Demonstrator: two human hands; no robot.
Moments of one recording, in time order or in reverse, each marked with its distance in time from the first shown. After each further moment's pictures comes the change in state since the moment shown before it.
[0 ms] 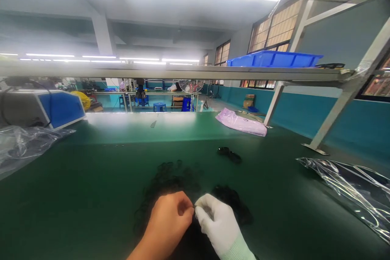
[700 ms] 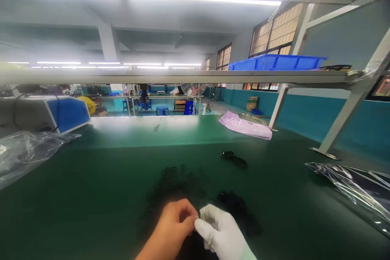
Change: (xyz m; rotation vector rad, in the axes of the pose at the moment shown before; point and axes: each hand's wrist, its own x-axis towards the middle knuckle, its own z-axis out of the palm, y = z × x) left_hand 0.001 -0.005 0.003 -0.309 -0.139 -0.010; right_hand 0.001 0.000 0.003 0.170 -0.183 0.000
